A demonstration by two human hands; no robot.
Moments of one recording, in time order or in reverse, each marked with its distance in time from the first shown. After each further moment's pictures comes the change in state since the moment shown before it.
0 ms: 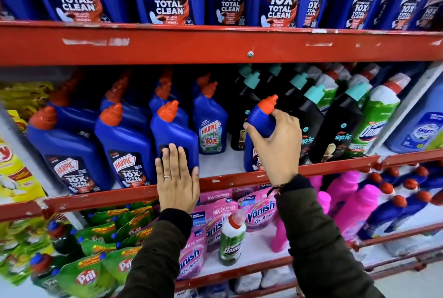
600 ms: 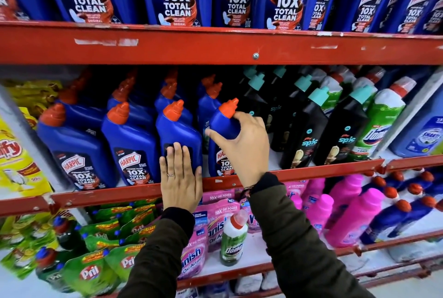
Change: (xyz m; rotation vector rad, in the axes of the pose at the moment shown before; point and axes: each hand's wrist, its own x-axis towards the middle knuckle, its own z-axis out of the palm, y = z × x) left_hand 0.001 0.000 -0.001 -0.004 -0.004 0.011; right_hand -0.019 -0.048 0.036 0.076 -0.100 -0.096
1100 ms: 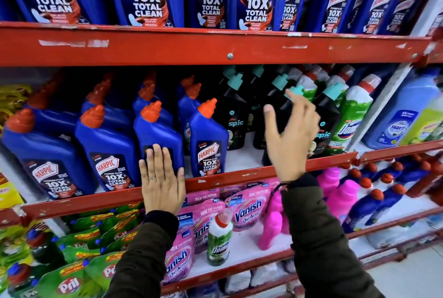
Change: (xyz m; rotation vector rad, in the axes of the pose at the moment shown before) left_hand -0.002 0.000 0.002 0.014 -0.021 -0.009; right_hand 0.016 0.061 -0.081 -0.090 0.397 0.046
